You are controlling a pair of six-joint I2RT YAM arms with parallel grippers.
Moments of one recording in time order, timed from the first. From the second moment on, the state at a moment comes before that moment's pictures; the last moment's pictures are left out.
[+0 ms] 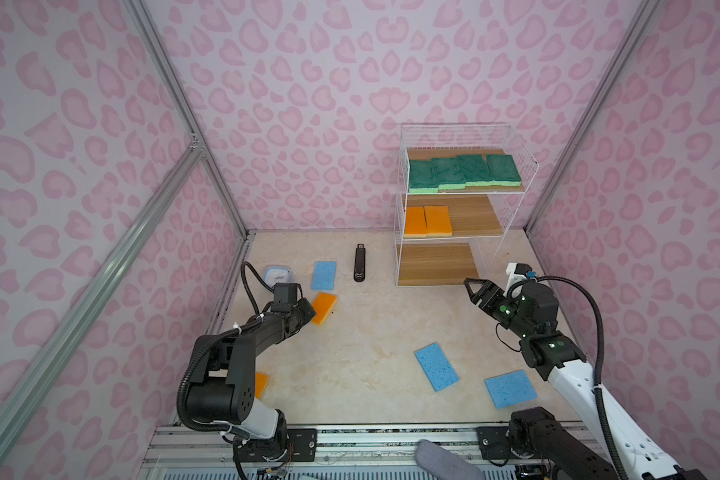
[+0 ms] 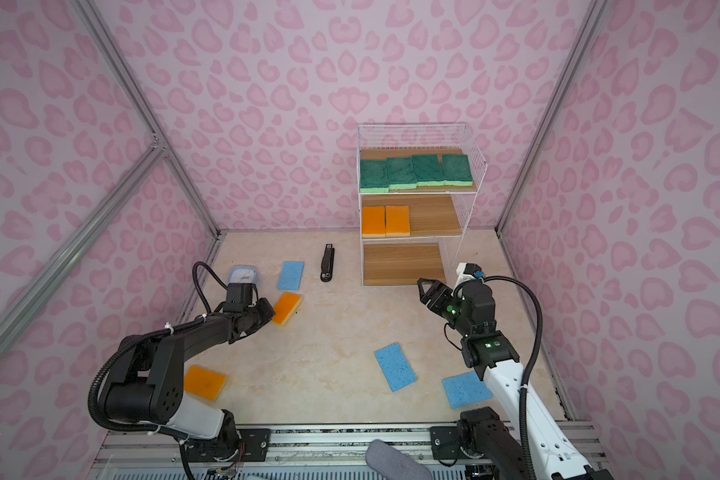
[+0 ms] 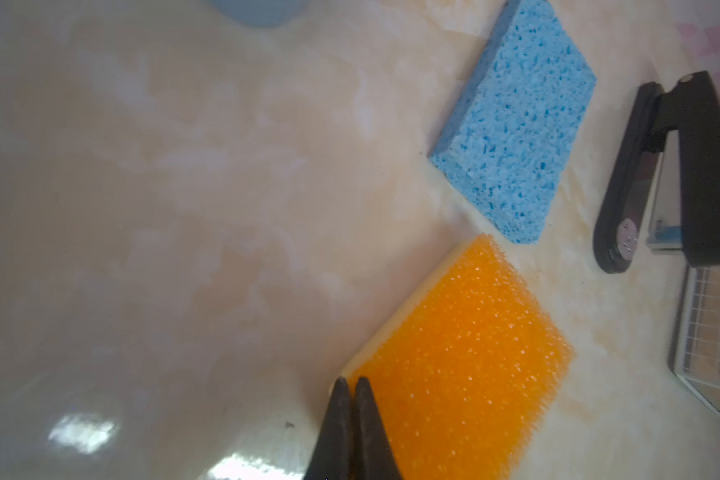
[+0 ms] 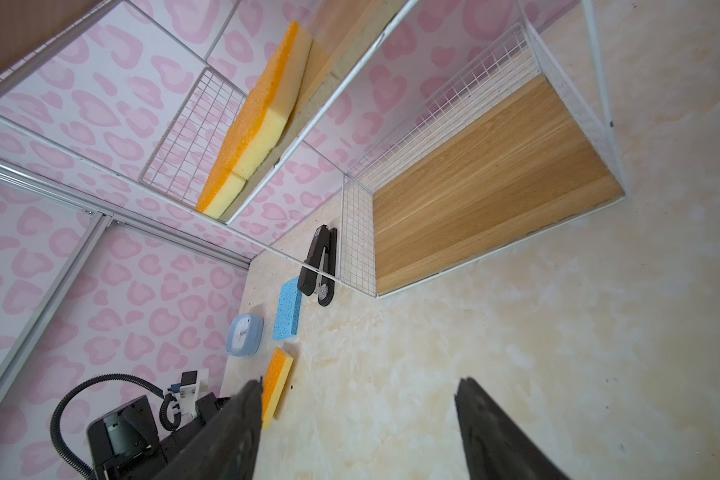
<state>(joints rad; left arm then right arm) -0.08 1.53 0.68 -0.07 0.08 -0.68 0.18 0.89 0.65 -0.12 -0.24 0.80</state>
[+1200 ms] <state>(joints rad) -0.45 1.46 1.13 -0.26 0.50 -0.23 0.34 1.37 0.96 0.01 -0.77 0.73</state>
